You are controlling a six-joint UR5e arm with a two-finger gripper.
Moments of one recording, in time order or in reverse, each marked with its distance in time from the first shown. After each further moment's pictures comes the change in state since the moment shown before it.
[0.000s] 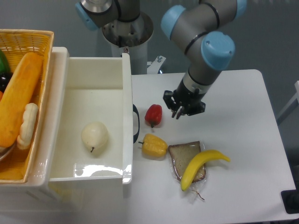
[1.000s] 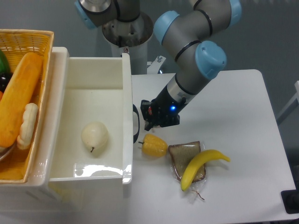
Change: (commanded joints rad) arm -0.075 -0.072 0.046 0.000 -0.187 -0.150
